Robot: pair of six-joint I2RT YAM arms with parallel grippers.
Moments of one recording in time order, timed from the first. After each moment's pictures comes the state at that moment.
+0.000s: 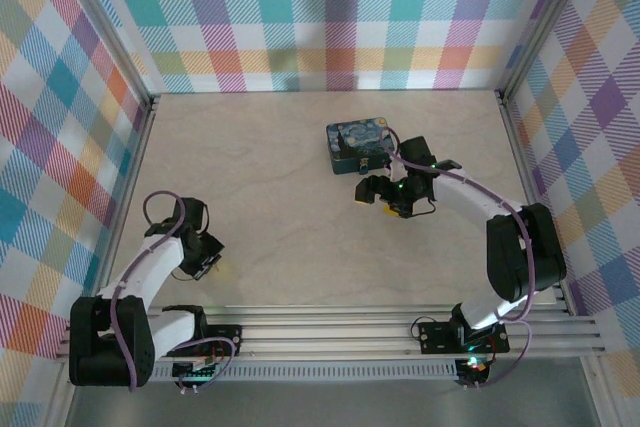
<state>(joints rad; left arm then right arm) -0.03 1.12 0.53 -0.76 0.06 -0.89 0.35 1.58 1.02 -0.58 -0.51 0.52</state>
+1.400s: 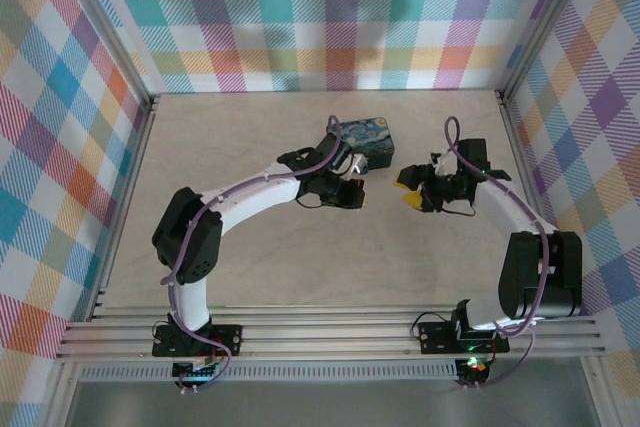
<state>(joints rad) -0.77 1.87 1.51 -0.60 0.38 -0.48 0.02 1.43 0.89 -0.47 -0.89 0.70</state>
